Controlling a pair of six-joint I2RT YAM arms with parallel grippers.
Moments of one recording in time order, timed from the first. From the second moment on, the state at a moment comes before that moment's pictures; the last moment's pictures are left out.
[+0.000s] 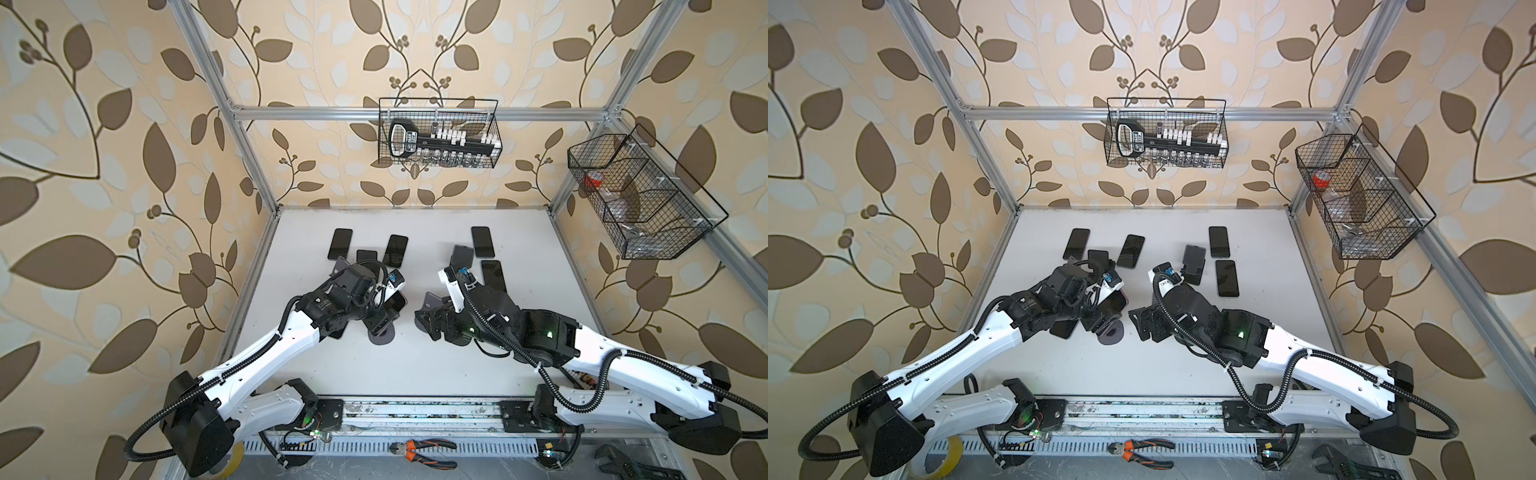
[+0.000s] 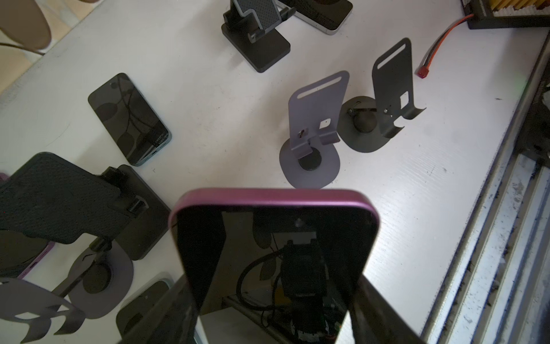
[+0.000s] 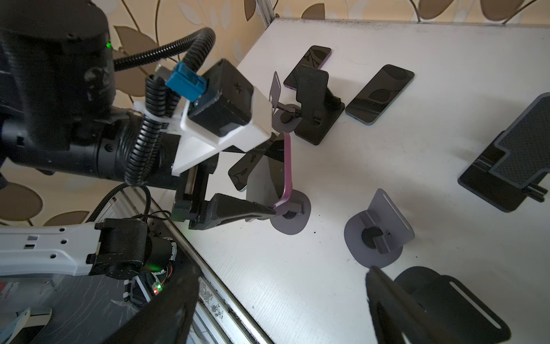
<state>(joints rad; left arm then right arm) -0.65 1.09 0.88 -0.60 0.17 0.23 1.11 1.07 1.07 -0.59 0.27 0.59</state>
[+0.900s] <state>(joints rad) -0.65 1.14 1.13 -0.66 0.12 0.18 1.08 0.98 1.20 -0.60 0.40 0.49</state>
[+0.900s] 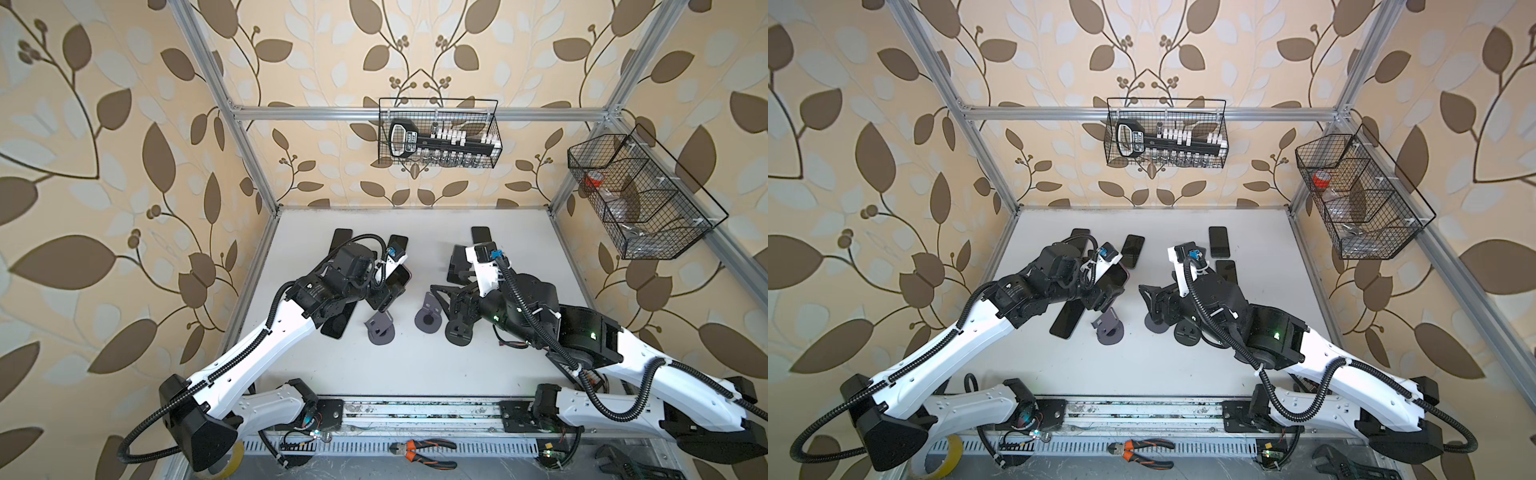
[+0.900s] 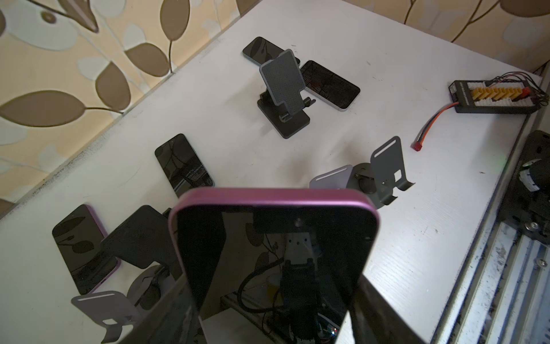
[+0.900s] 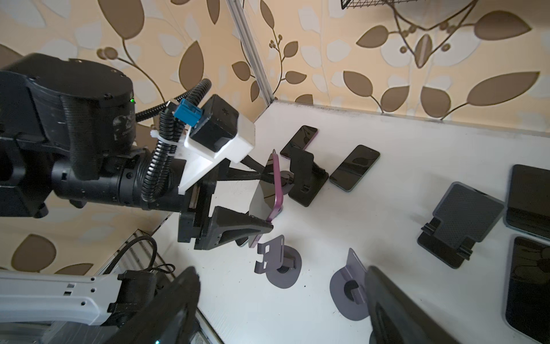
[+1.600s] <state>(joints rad) -0.65 1.39 1.28 -0.60 0.12 0.18 0.66 1.03 1.20 -0.60 0.08 0.45</state>
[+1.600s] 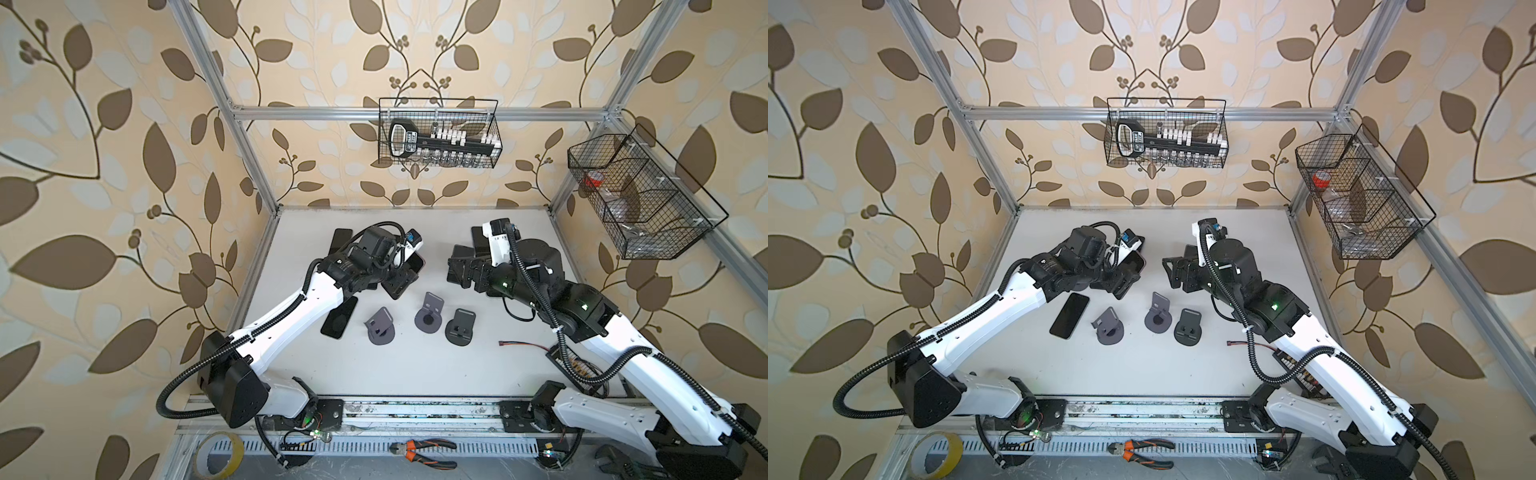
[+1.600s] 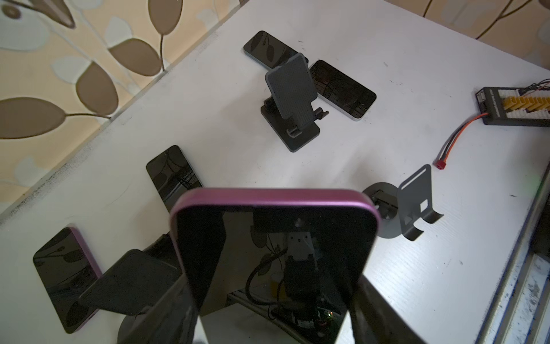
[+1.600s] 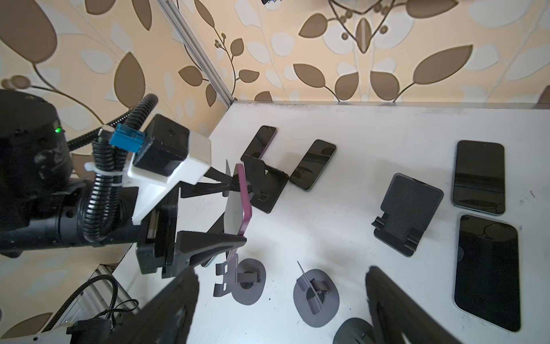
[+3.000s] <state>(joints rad) -0.60 1.87 1.52 -0.52 0.10 0.00 0.44 1.05 1.11 -0.58 -0.11 0.37</state>
